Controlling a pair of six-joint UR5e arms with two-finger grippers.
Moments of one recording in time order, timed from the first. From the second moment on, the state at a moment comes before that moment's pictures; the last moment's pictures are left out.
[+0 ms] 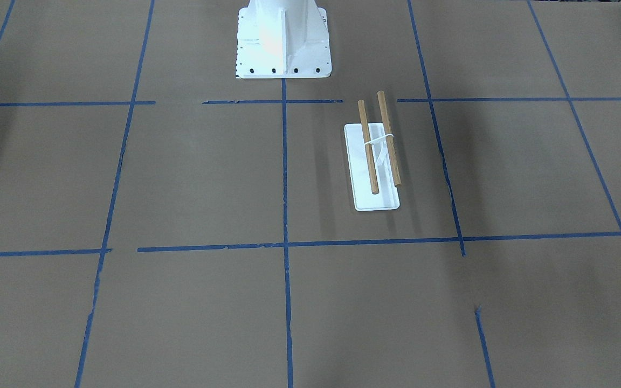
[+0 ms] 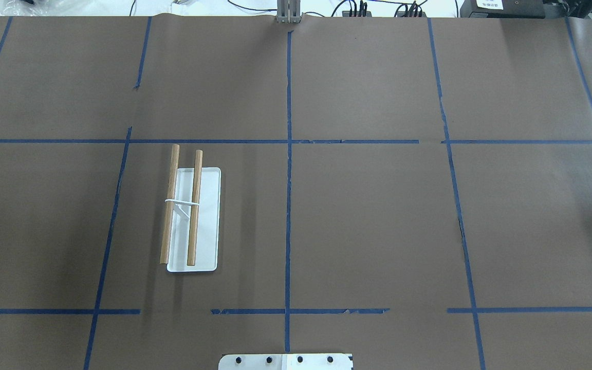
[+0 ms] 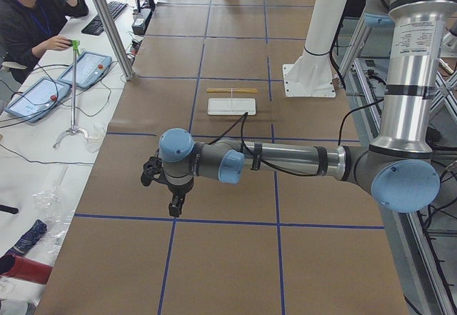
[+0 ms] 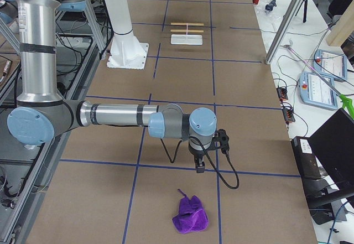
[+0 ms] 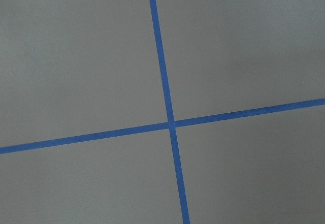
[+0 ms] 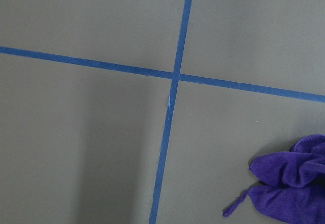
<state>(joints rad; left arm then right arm) -1.53 -1.62 -1.58 -1.72 -2.34 -0.01 1.60 -1.62 1.65 -1.59 2.37 -0.16</state>
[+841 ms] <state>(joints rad) -1.53 -1.61 -1.62 -1.73 -2.34 -0.02 1.60 -1.61 1.66 -1.57 2.36 -0.16</state>
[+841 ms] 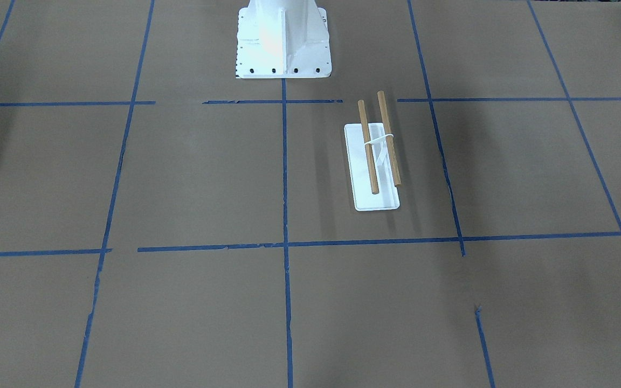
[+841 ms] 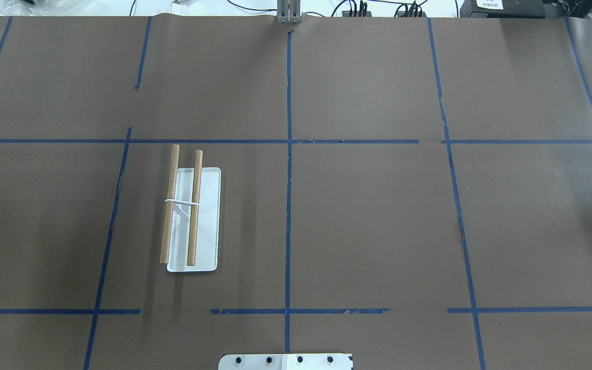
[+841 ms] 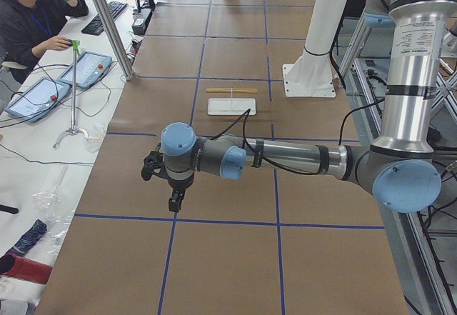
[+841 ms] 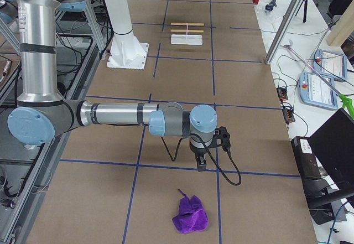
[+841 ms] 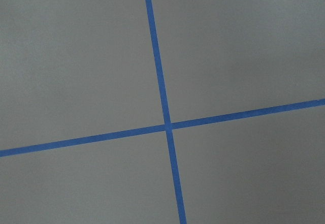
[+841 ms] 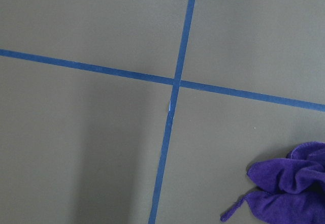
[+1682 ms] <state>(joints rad) -1.53 -1.62 -1.65 -1.73 -2.34 -0.04 1.59 -1.58 1.52 -1.45 2.31 -0.14</state>
